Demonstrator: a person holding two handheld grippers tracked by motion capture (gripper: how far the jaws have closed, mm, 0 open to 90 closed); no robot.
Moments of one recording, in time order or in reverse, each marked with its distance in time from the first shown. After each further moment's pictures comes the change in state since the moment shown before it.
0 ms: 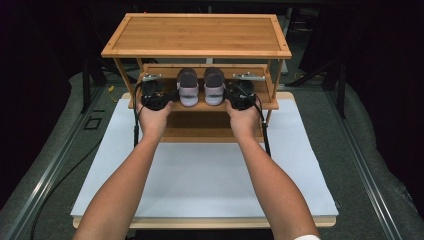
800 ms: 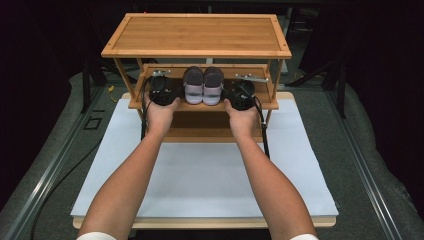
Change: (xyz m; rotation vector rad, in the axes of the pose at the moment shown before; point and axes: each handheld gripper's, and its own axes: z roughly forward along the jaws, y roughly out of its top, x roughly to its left) left arm -0.007 0.011 0.018 0.011 0.002 0.034; right arm -0.004 -0.004 0.004 -0.009 0.081 0.113
